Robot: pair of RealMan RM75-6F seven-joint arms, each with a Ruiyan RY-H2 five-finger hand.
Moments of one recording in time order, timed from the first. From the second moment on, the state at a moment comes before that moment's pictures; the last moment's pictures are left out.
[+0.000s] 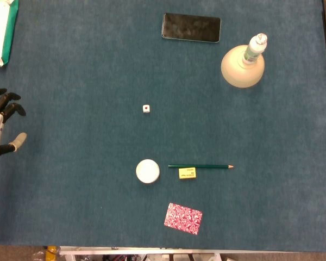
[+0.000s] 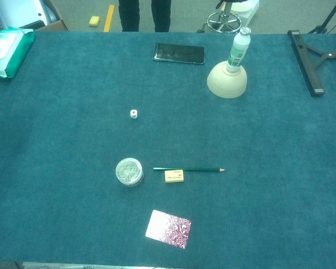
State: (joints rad) left arm -0.24 -1.25 0.00 -1.42 1.57 1.41 -0.03; right arm 0.17 -1.04 0.05 -1.82 -1.26 1.24 -0.08
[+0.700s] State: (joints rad) left arm -0.26 -1.27 -0.01 -1.45 1.58 1.39 -0.02; right arm 0.18 -1.05 0.06 -1.77 -1.26 1.21 -0.03
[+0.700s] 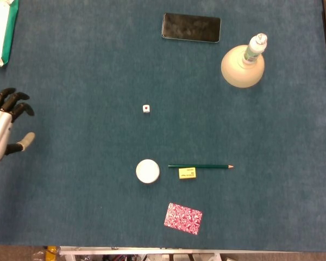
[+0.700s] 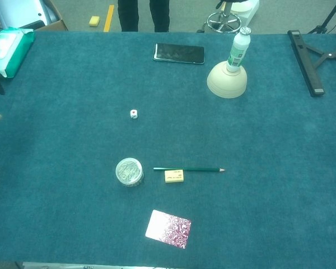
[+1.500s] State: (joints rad) left arm -0.42 -1.45 -0.06 -1.54 1.42 1.09 0.20; right arm 0.28 -1.08 0.10 -1.70 -1.28 1.14 -0.04
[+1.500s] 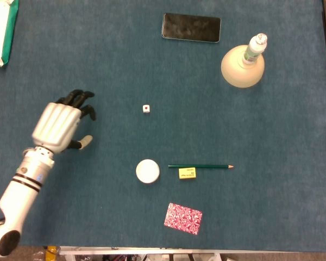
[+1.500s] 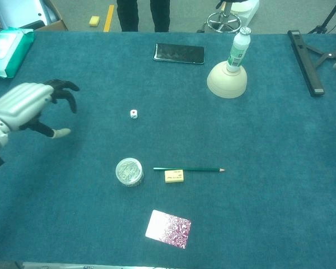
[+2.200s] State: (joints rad) left arm -0.57 -1.60 -0.12 -1.43 1.29 0.92 0.24; right arm 0.28 -1.08 0.10 -1.67 -1.27 1.14 -0.01
